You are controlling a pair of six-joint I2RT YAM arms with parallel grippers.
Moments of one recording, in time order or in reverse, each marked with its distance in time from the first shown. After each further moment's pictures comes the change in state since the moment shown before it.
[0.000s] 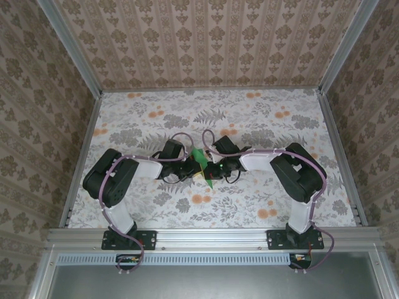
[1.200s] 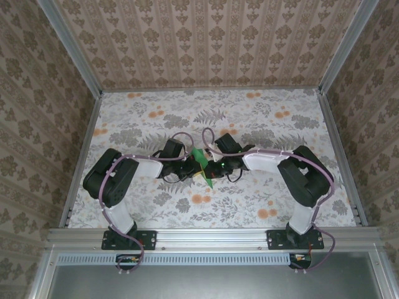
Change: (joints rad) left arm -0.006 0.000 0.016 -0.027 -0.001 0.006; right arm -0.003 -0.054 0.010 -0.051 -0.006 -0.080
